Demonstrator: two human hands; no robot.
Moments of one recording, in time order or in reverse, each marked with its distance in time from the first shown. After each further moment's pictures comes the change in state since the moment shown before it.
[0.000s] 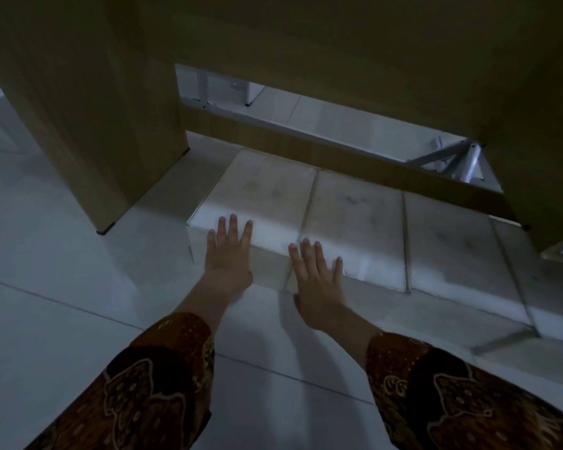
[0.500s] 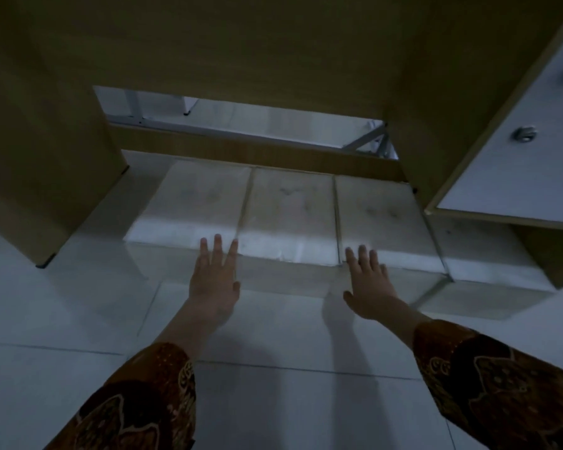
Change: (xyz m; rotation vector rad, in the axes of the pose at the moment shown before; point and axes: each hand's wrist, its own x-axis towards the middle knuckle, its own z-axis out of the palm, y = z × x) left_hand -0.030 0.077 0.010 -0.071 0.003 0.124; right_hand -0.083 0.168 0.003 0.143 -0.143 0.357
